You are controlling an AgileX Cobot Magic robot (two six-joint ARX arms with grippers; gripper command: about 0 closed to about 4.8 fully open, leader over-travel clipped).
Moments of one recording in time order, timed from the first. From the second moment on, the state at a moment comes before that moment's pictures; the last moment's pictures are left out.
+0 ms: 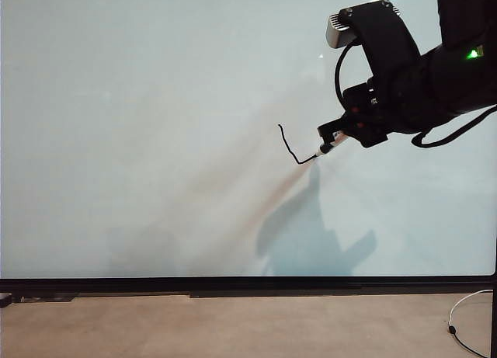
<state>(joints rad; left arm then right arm) 0.00 0.00 0.00 -0.04 0.00 -0.01 0.53 1.48 0.46 0.98 0.22 -0.33</state>
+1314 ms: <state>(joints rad) 0.00 0.00 0.00 -0.04 0.00 -0.01 0.49 1.34 0.45 0.91 0.26 -0.39</state>
